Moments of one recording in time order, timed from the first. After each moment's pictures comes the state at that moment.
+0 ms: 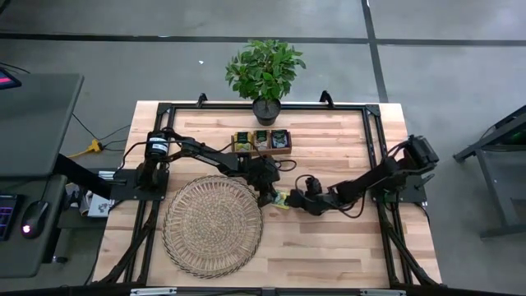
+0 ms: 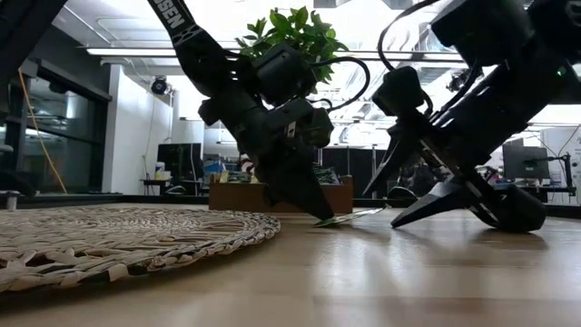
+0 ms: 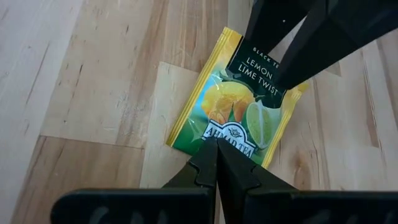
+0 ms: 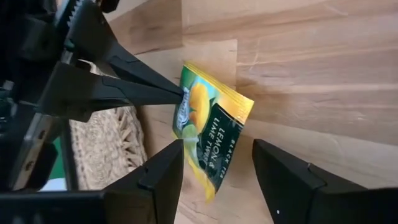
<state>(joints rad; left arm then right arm) 0.05 2.04 1.10 0.07 0.33 -0.28 0.35 1.71 0.57 0.38 0.38 1.84</state>
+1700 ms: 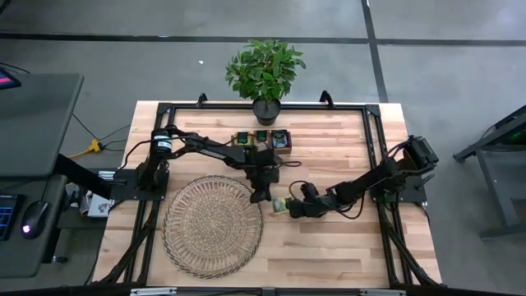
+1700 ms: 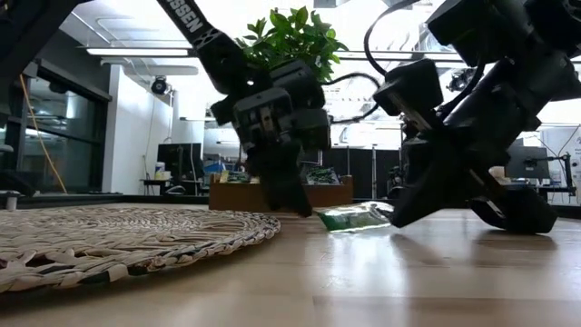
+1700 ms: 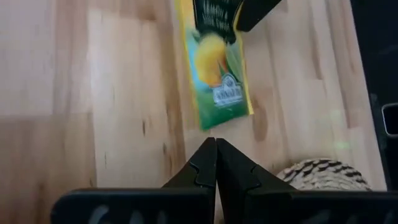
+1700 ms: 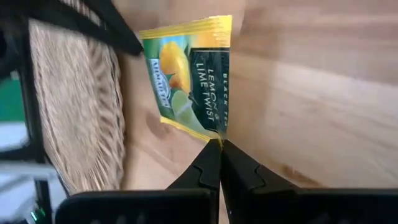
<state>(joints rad) 0.11 2.05 1.23 -0.20 0.64 -0.07 0.36 1.72 0.61 0.27 0.22 1.70</state>
